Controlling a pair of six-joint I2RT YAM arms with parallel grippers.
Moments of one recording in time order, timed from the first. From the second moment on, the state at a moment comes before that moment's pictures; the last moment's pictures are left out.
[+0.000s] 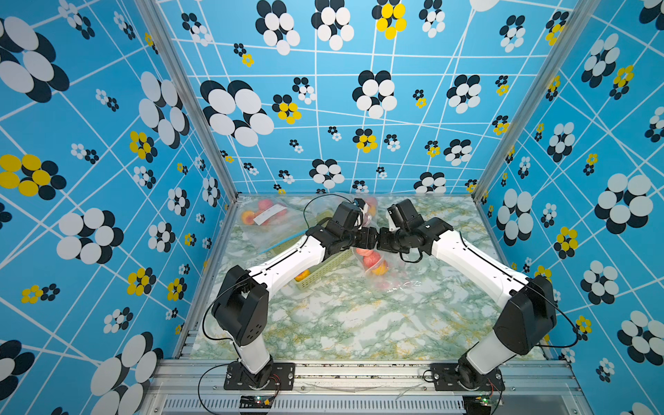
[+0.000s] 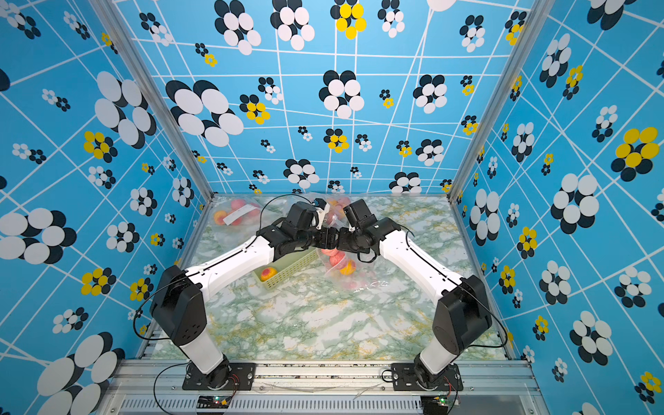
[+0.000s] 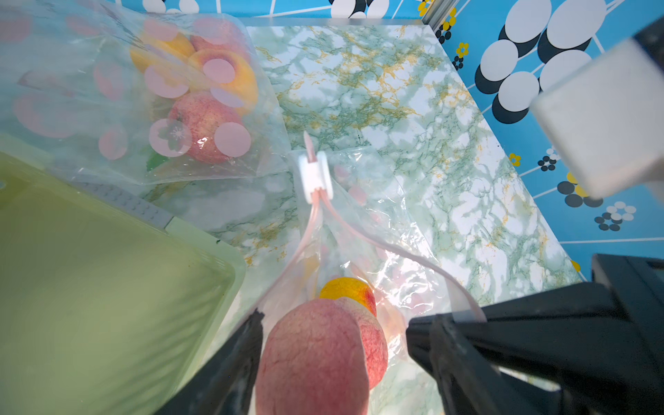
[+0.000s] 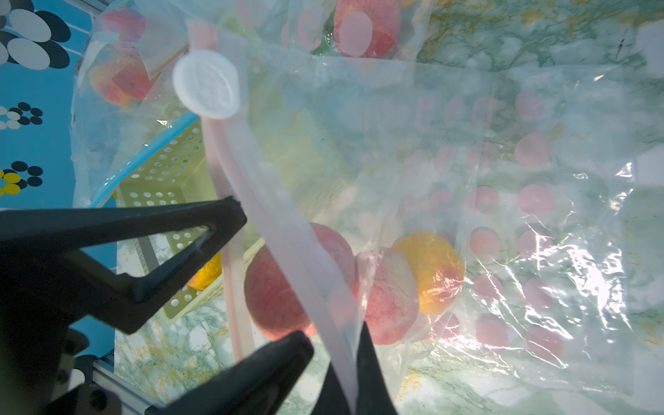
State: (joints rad) left arm -0.67 1.72 1.40 -0.33 0.14 -0.39; right arm 0.58 1.63 1.44 -0.76 -0.06 0.62
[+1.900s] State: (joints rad) left arm -0.59 1.64 1.29 -0.45 0.14 -0.45; right arm 0.60 1.58 1.45 -0.76 -0.06 0.62
